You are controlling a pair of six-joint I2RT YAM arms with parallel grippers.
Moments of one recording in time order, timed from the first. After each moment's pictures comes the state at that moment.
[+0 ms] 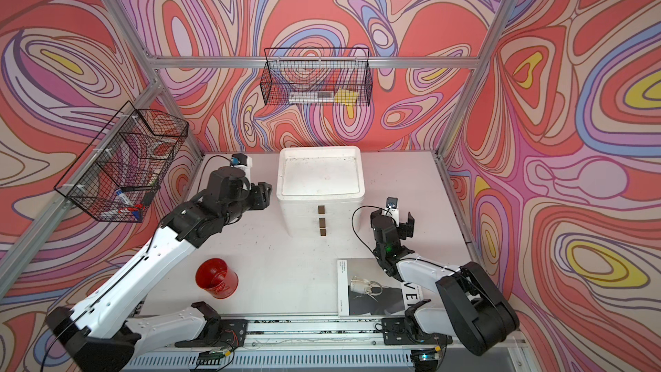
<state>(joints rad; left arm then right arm) -0.56 1.09 1.23 -0.69 -0.25 -0.44 0.43 1.31 0.36 0.56 0.78 0.08</state>
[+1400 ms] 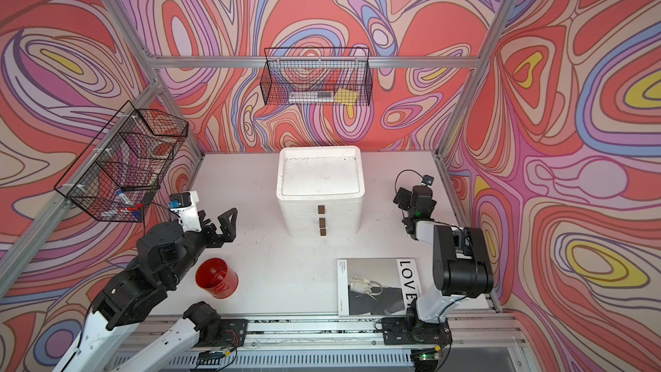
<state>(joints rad) -0.55 0.60 0.95 -0.72 -0.40 -0.37 -0.11 1.64 0.65 0.54 0.12 0.24</state>
